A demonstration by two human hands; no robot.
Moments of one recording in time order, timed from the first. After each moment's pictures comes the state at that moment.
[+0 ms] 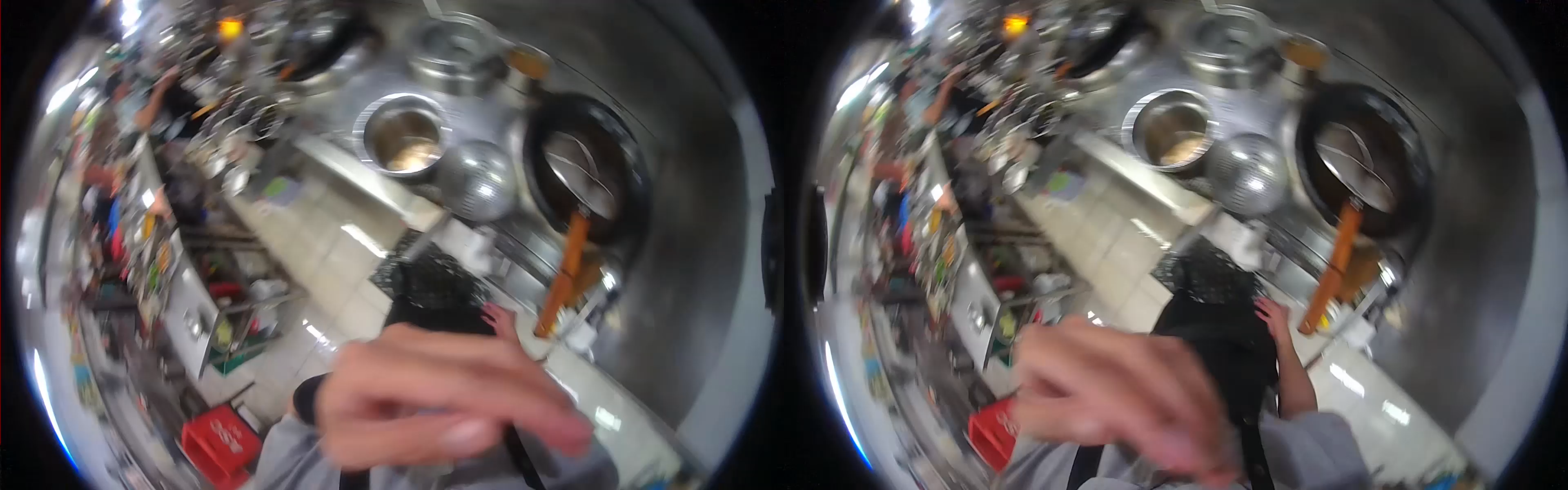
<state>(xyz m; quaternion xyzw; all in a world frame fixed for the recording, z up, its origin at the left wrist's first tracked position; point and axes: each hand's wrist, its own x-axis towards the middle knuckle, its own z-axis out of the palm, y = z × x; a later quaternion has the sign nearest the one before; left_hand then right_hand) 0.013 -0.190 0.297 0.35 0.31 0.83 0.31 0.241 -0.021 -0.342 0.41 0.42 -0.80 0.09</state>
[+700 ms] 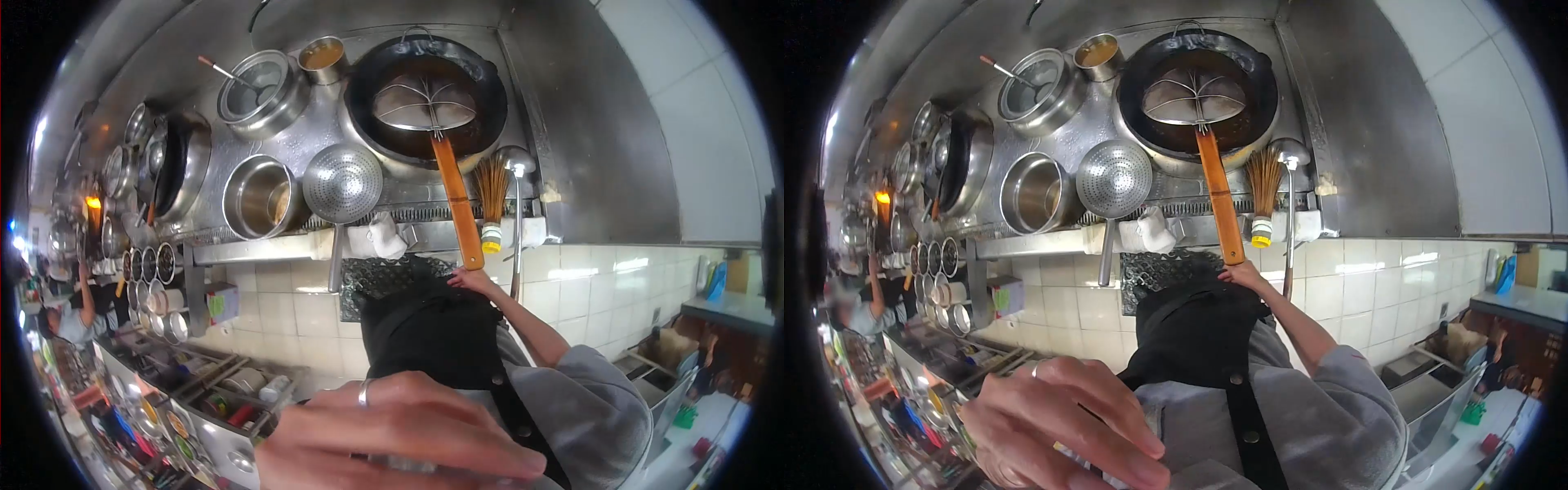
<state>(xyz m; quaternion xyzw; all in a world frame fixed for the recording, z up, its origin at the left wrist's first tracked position) 0.053 -0.135 0.301 0.49 0.15 0.79 0.33 0.273 -0.014 -0.282 0.47 0.46 -0.75 0.07</state>
